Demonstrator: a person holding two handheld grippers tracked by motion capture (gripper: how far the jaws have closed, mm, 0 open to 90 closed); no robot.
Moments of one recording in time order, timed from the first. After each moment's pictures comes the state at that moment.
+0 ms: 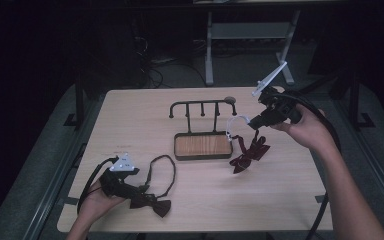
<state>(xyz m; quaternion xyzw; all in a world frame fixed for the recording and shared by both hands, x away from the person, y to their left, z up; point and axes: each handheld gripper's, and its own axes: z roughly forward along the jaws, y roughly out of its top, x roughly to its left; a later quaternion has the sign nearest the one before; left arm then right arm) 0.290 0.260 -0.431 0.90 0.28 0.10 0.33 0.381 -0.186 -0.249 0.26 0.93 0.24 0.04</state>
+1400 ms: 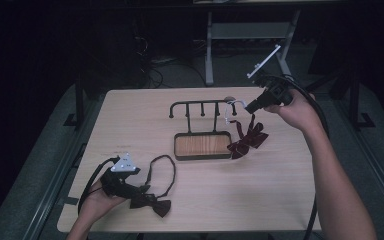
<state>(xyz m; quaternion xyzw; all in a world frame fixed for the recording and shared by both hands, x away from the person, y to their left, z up) 0.289 0.256 -0.429 0.90 0.28 0.10 0.33 0.432 -0.184 -0.246 0.31 0.92 0.24 0.04</state>
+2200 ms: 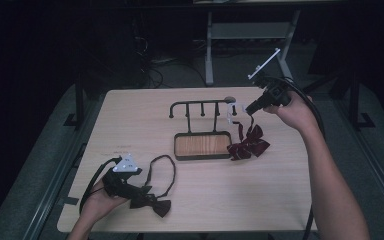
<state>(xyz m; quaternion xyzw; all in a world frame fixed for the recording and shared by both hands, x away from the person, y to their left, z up) 0.289 0.252 -0.429 0.90 0.27 0.10 0.32 0.446 -0.190 -0.264 0.34 0.91 0.24 0.03</state>
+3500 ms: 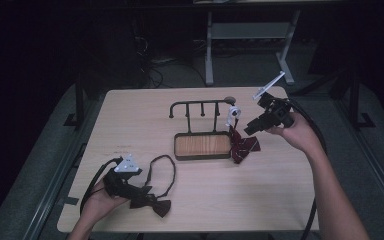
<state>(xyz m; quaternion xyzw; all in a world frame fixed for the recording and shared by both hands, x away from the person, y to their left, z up) 0.290 0.250 -0.433 0.90 0.27 0.11 0.32 0.419 -0.203 -0.309 0.30 0.91 0.28 -0.01</state>
